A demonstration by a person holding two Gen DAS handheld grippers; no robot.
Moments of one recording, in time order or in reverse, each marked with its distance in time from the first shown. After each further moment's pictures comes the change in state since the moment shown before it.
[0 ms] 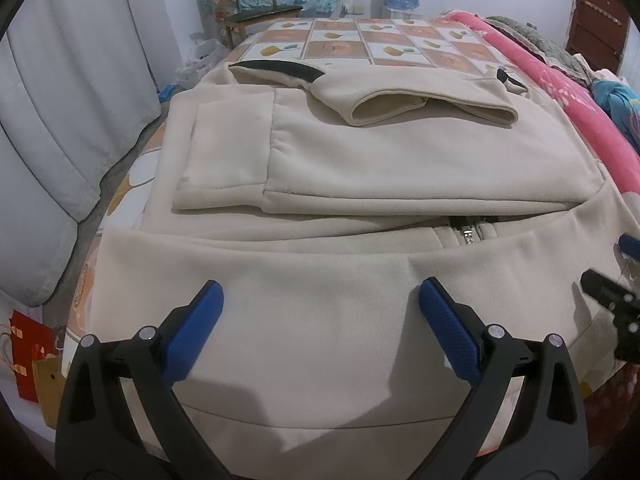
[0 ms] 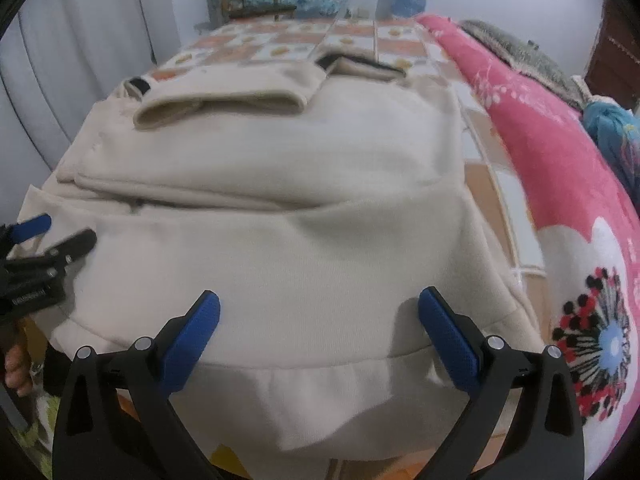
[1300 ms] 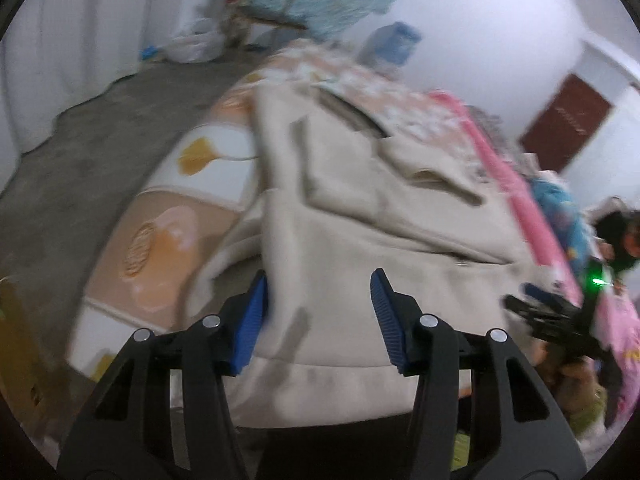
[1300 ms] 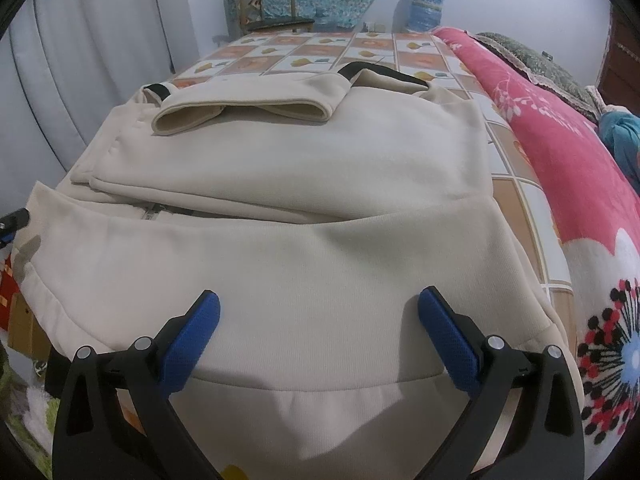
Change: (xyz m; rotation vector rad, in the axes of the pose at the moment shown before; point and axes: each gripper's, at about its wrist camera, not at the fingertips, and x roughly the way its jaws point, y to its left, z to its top) left arm -0.037 0.149 -0.029 -0.261 -0.099 -0.402; right arm 0.011 0.005 -0.005 -0.018 -0.044 0.065
